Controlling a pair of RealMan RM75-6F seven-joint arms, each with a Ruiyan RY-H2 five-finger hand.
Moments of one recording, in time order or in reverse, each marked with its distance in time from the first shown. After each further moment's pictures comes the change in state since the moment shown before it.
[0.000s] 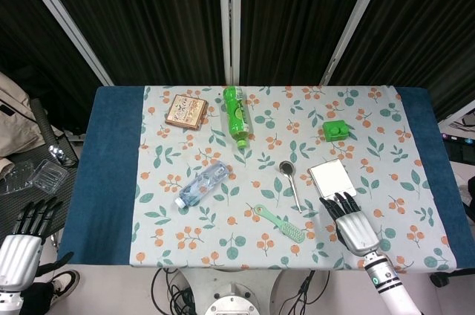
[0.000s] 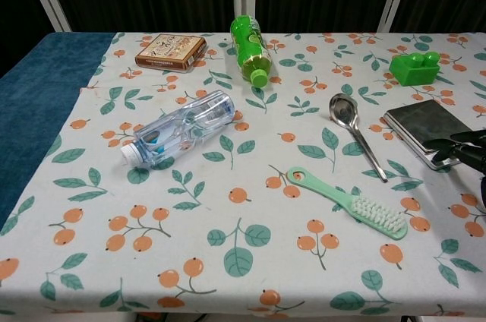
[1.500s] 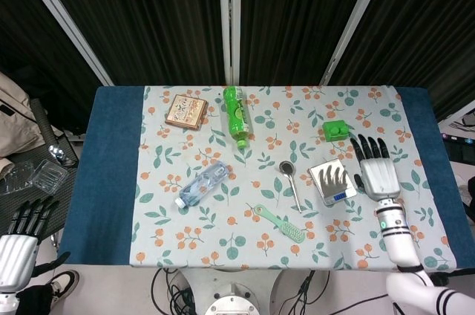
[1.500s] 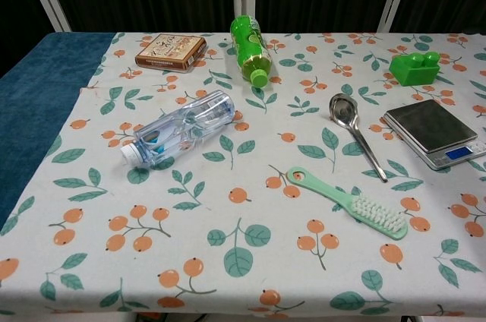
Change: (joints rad) left arm 0.003 0.025 -0.002 -0.019 0.001 0.011 0.005; right arm 0.194 0.069 0.304 -0.064 0.410 -0.124 -0.241
